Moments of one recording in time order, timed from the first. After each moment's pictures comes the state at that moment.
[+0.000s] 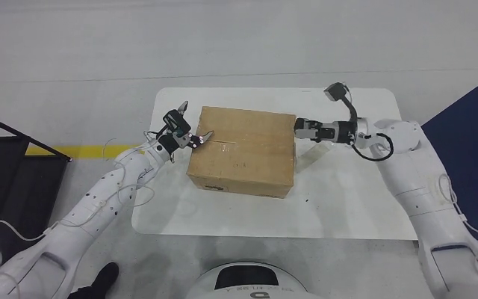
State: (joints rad) left arm 0.99 -0.95 -0.76 -1.22 1.32 -0.21 0.46; right arm -1.02 -0.95 1.23 -1.28 0.35 -0.64 1.18
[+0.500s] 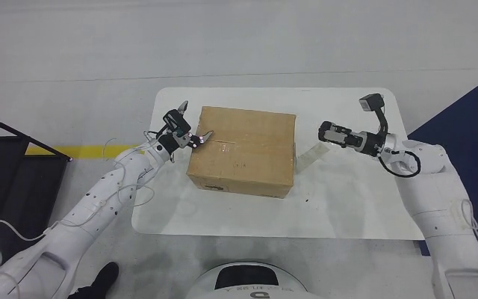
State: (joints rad) left arm 0.99 -0.95 -0.76 -1.22 1.32 -0.21 0.46; right arm -1.17 -0.91 1.38 -1.29 0.39 -0.67 1.14
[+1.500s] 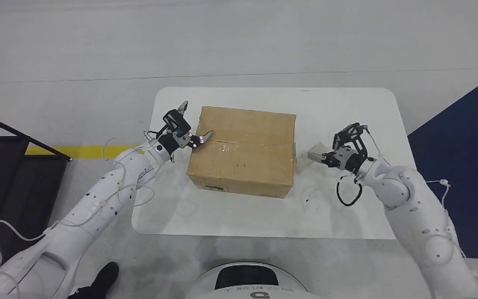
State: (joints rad) left arm 0.99 -0.95 -0.76 -1.22 1.32 -0.21 0.46; right arm -1.42 -0.92 1.38 -1.43 -0.82 -0.60 0.31
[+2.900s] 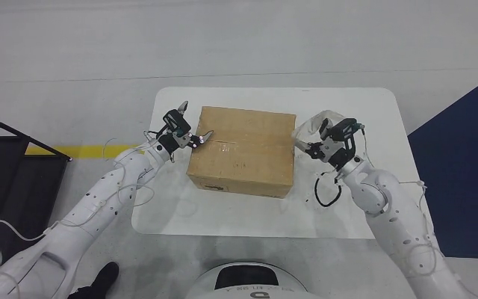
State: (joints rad) left arm 0.99 -0.95 -0.76 -1.22 1.32 -0.21 0.46; right arm -1.46 -0.98 1.31 -1.61 -0.87 -0.41 0.01
